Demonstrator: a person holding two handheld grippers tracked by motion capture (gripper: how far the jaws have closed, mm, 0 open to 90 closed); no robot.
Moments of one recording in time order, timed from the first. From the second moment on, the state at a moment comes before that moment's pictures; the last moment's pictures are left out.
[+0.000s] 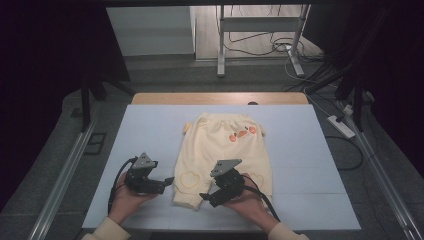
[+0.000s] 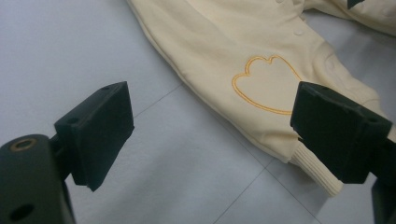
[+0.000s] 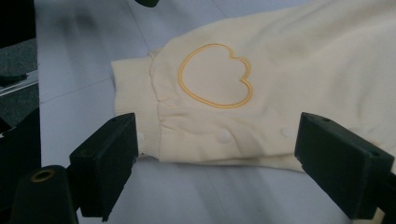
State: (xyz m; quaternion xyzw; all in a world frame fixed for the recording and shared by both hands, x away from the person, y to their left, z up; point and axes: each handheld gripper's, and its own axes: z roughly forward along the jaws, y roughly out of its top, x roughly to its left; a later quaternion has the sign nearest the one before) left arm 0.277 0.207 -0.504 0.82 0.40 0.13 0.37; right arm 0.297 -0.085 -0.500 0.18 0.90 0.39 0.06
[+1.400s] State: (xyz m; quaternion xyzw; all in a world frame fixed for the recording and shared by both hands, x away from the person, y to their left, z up) left arm 0.278 0.210 -0.503 0.82 0.41 0.13 0.38; right arm 0.279 -0.024 -0.514 0.12 0.92 0.38 0.02
